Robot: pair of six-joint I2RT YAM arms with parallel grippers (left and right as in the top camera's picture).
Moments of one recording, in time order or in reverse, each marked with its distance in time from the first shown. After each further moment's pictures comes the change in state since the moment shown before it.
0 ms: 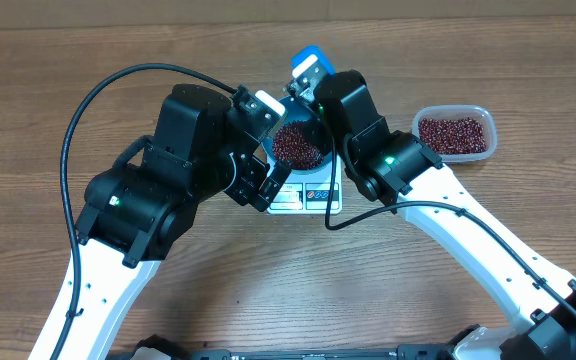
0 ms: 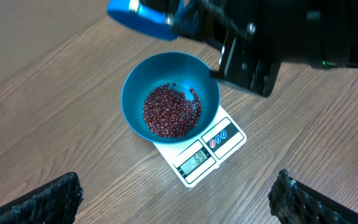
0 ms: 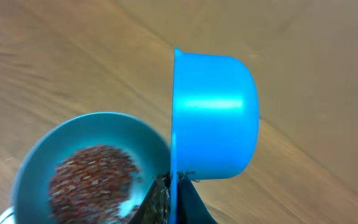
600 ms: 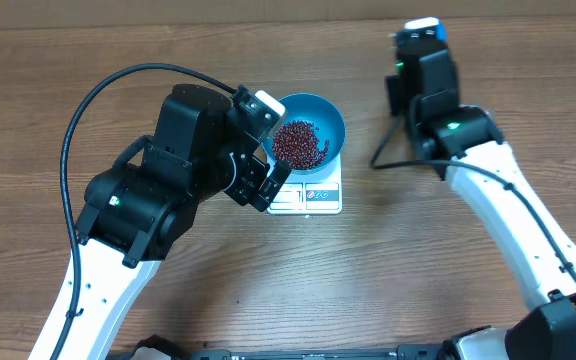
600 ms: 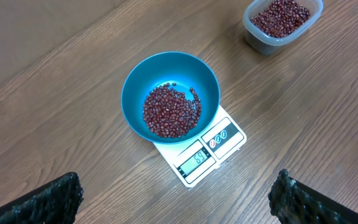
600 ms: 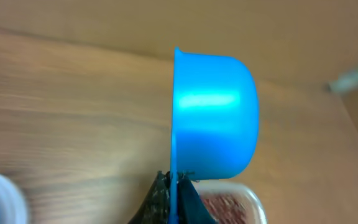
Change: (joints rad) left arm 0.000 0.000 0.000 0.000 0.000 0.000; right arm -0.323 0.000 0.001 -0.069 0.158 0.251
